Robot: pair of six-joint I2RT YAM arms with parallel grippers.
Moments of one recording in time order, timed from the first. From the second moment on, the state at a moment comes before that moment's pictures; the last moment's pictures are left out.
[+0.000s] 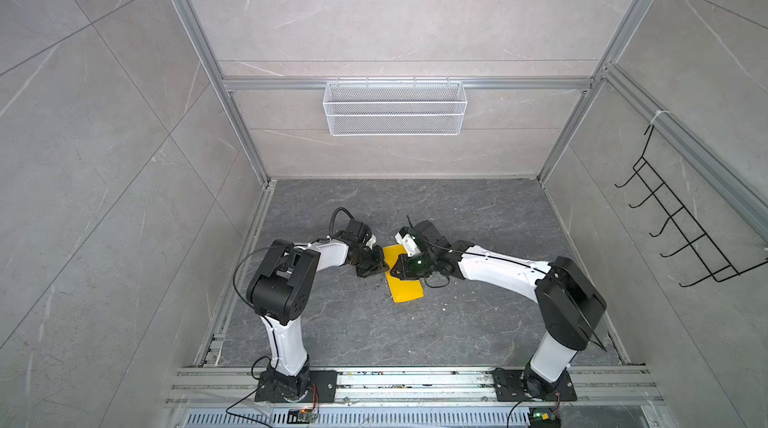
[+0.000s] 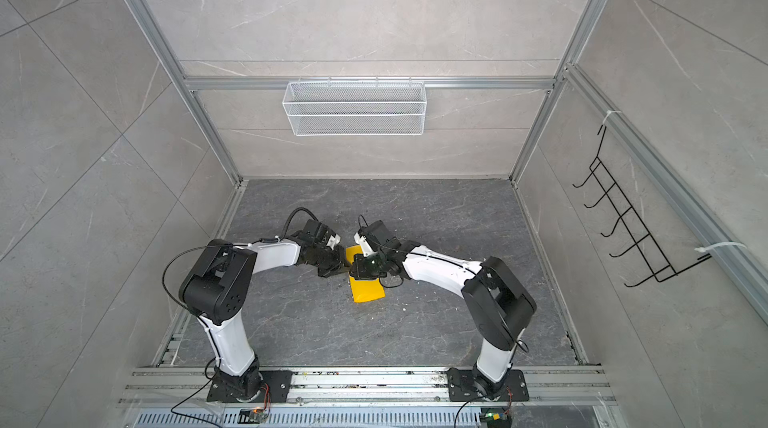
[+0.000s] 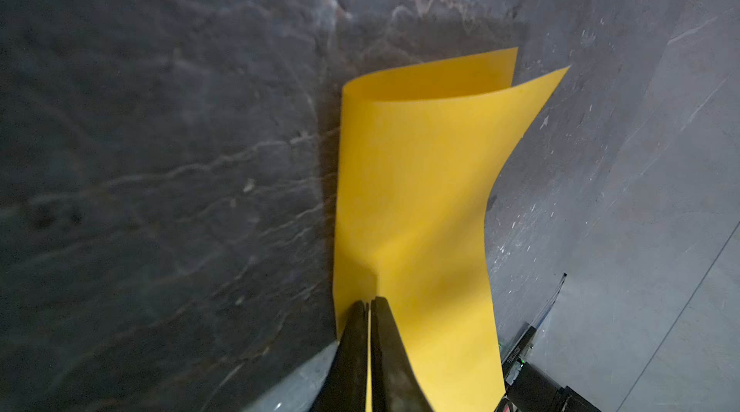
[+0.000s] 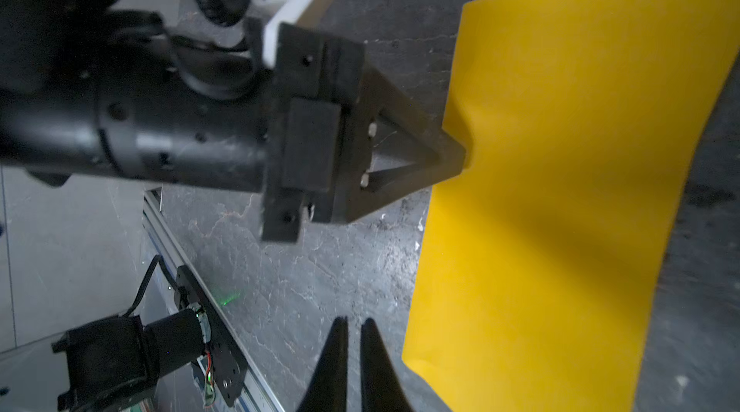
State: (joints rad) left arm -0.42 1.87 1.00 -0.26 0.56 -0.68; right arm 0.77 1.79 1.17 -0.28 -0.39 0.63
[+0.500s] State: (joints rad) left arm -0.42 1.87 1.00 -0.26 0.56 -0.68; right arm 0.77 1.97 1.22 -0.25 -0.44 0.70
